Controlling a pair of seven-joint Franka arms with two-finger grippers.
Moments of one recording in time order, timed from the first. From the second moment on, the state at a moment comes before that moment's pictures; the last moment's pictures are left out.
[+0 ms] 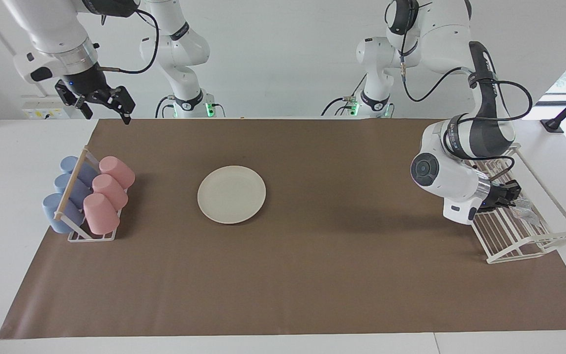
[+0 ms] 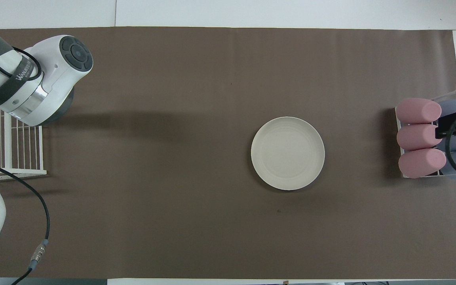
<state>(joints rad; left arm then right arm) -0.15 0.44 -0.02 -1.58 1.07 1.73 -0.51 0.04 -0.07 -0.07 -1.59 -0.06 1.46 0.11</state>
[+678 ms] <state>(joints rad) -0.14 0.45 -0.02 -1.60 1.07 1.81 -0.56 0.03 -0.07 -0.08 -1.61 -0.04 1.47 0.11</state>
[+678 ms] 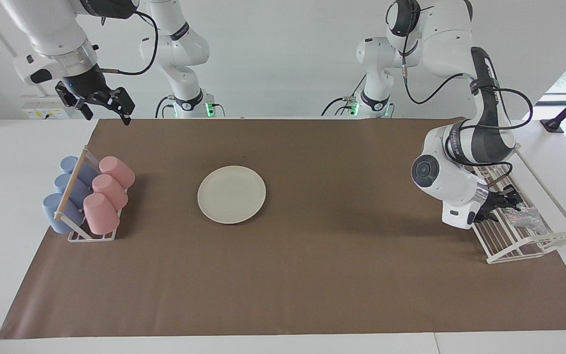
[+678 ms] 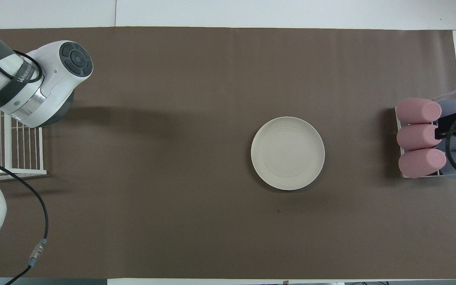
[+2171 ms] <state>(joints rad) -0.03 0.10 -0.01 -1.48 0.11 1.59 -0.26 0.03 -0.07 -0.08 -1.61 -0.02 1.47 0.11</state>
